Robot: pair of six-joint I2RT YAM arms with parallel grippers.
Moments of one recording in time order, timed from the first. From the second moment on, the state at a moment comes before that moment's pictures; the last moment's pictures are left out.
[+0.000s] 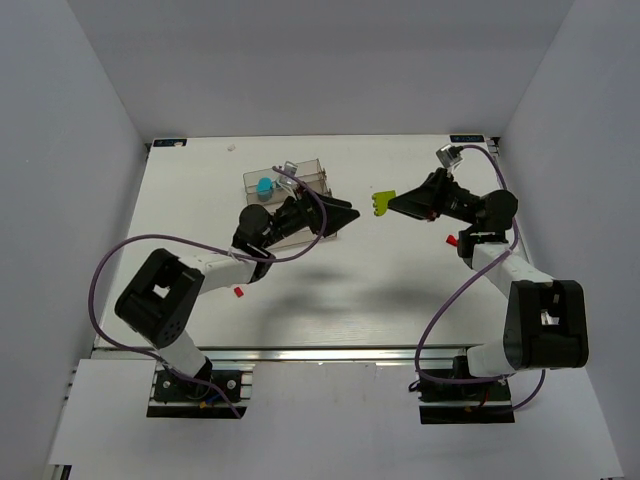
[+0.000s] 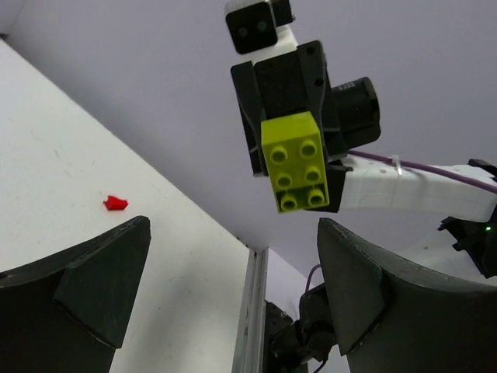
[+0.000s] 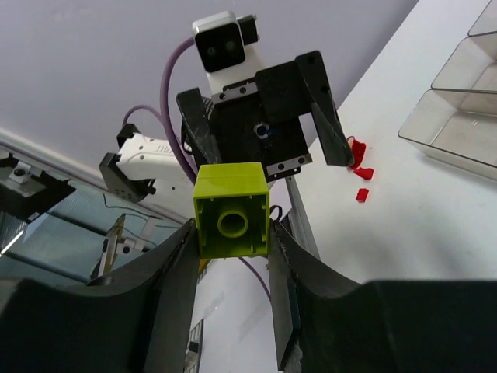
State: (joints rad) left arm -0.60 1.63 0.78 1.20 0.54 -0.94; right arm 0.06 1.41 0.74 1.17 -1.21 1.47
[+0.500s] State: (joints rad) left arm -0.62 1.69 0.86 1.29 0.56 -1.01; right arm 0.09 1.41 0.73 1.21 -1.24 1.45
